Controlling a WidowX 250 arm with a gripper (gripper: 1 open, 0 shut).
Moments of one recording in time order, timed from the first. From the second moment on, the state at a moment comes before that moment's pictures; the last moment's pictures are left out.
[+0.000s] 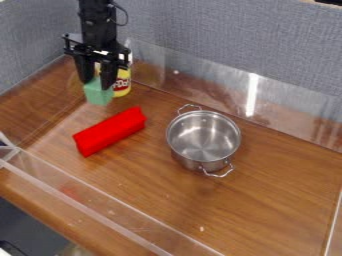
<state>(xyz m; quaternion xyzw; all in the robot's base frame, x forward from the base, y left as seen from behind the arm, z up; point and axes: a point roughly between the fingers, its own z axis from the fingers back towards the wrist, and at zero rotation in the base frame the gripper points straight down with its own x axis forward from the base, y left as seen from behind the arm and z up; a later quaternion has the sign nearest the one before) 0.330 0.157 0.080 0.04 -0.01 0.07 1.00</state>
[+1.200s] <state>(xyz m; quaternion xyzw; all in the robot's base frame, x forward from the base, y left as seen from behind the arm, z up) 0.322 0.128 0.102 0.02 -0.03 0.00 1.00</state>
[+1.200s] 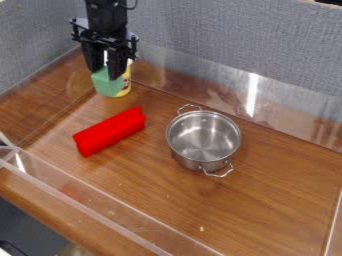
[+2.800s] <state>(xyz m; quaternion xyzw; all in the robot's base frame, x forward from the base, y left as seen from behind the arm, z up) 0.255 -0.012 0.133 -0.02 -0.06 -0.20 0.98</state>
